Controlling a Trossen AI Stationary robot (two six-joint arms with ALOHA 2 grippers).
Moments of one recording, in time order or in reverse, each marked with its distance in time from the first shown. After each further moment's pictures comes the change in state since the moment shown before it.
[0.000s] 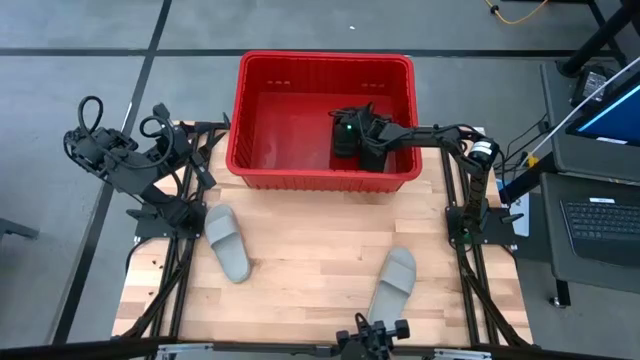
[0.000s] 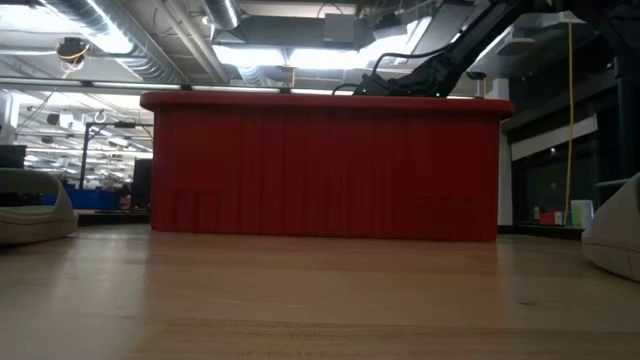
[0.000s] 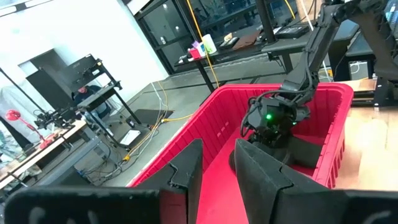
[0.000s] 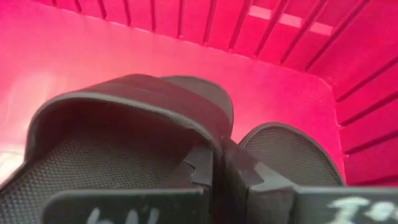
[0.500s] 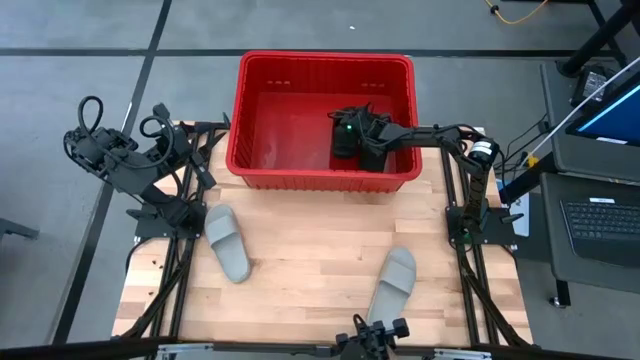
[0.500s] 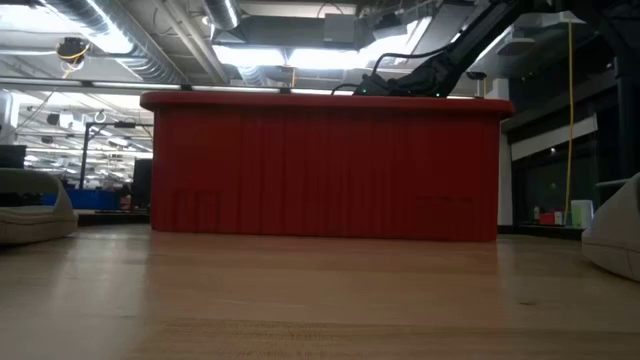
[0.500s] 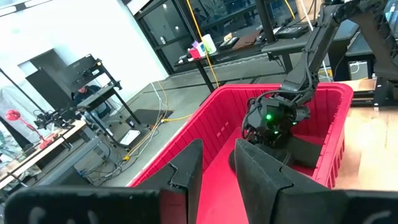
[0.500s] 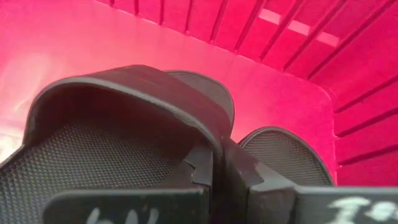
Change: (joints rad) left arm 0.000 0.000 0.000 0.000 0.001 0.000; right arm 0.000 0.001 0.000 -0.005 -0.010 -0.101
